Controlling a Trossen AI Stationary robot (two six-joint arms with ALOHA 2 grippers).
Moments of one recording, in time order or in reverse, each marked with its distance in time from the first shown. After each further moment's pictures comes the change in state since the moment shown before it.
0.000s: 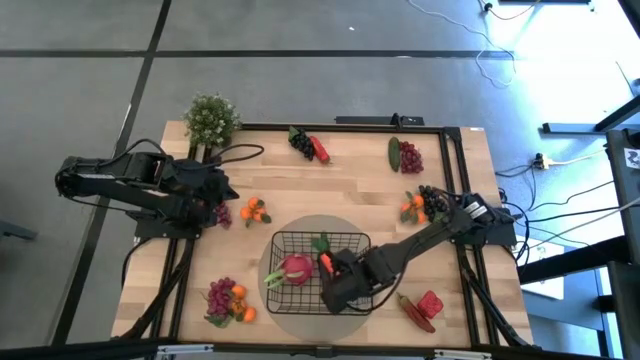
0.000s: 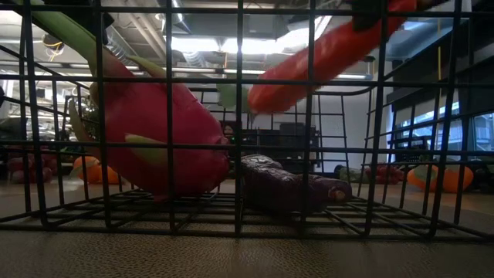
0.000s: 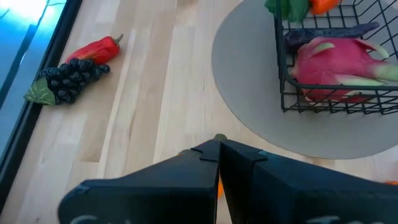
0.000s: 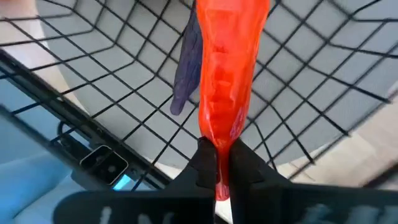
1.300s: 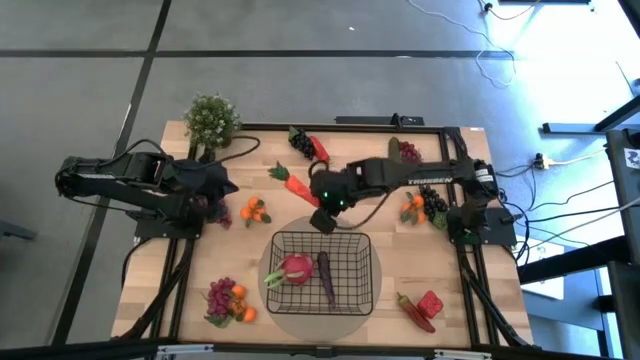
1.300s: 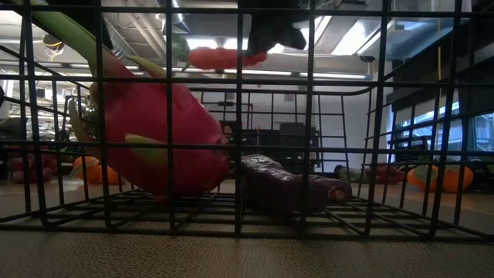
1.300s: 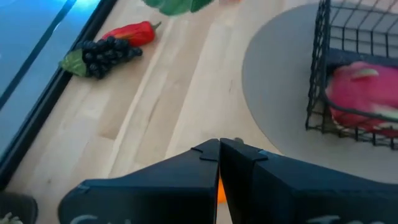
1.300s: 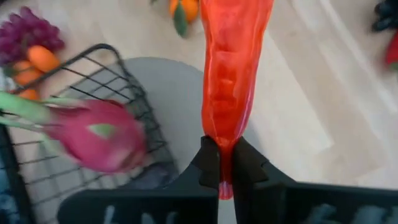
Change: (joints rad) left arm 0.000 0.000 0.000 -0.015 -0.116 -0.165; right arm -0.434 -0.146 0.005 0.099 0.095 -0.903
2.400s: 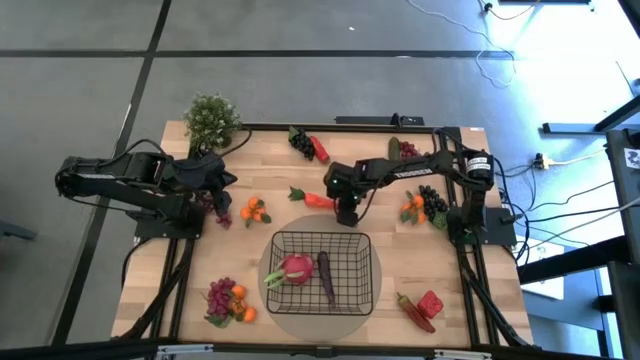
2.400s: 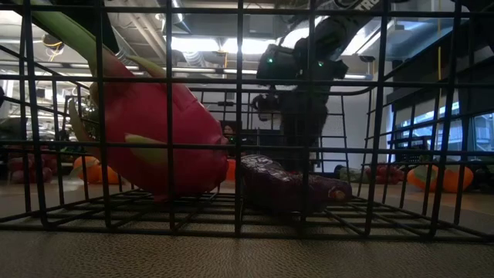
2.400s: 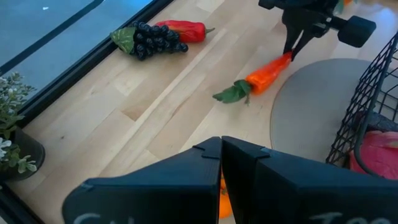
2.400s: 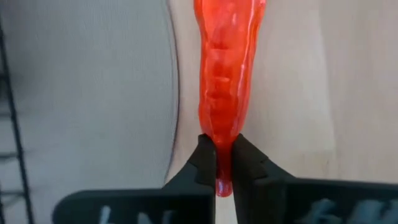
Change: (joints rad) left arm 0.000 0.000 0.000 -0.001 -0.162 -0.316; right arm -0.258 0.003 -0.647 0.508 -0.249 -0.557
